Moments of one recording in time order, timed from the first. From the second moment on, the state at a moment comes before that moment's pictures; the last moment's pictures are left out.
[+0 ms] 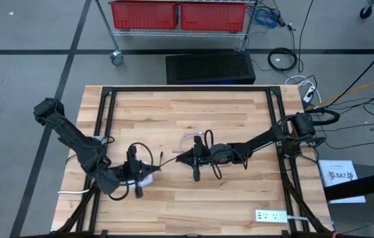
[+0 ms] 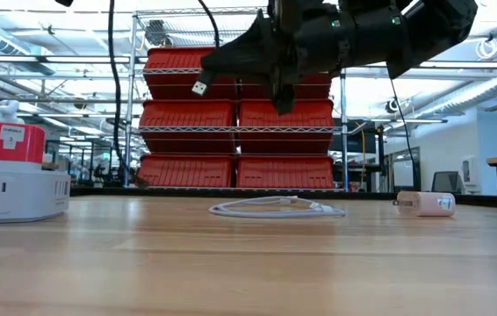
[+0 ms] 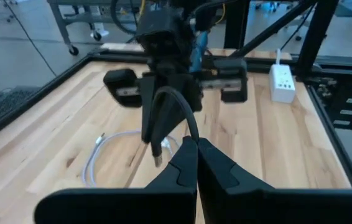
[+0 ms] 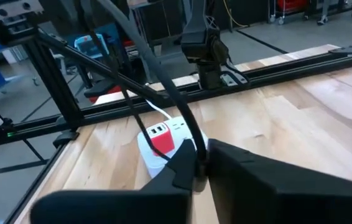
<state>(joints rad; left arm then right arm) -0.77 1.16 0.77 -0.09 -0.91 -0.39 0.21 1.83 0.87 0.82 0.21 0.28</state>
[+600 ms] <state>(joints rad) -0.75 1.22 0.77 -0.12 -0.78 -0.53 0.21 1.82 0.87 0.88 0.20 0.28</state>
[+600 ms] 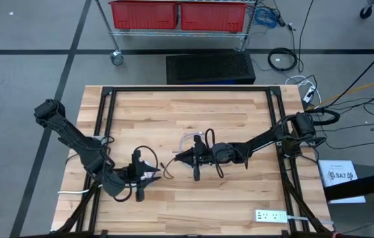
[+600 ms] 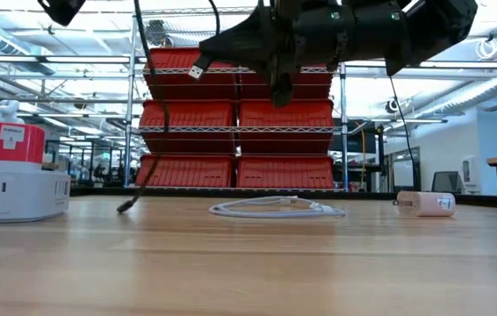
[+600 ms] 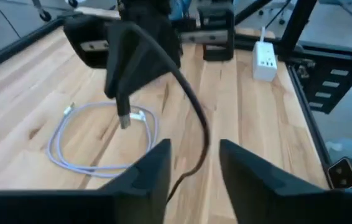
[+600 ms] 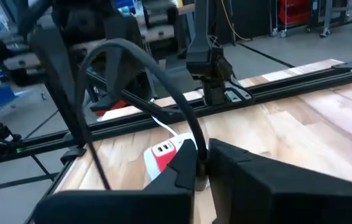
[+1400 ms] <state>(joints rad) -0.71 1.44 0.77 0.10 -0.87 -0.65 0.20 1.82 0.87 0.96 0.21 0.27</state>
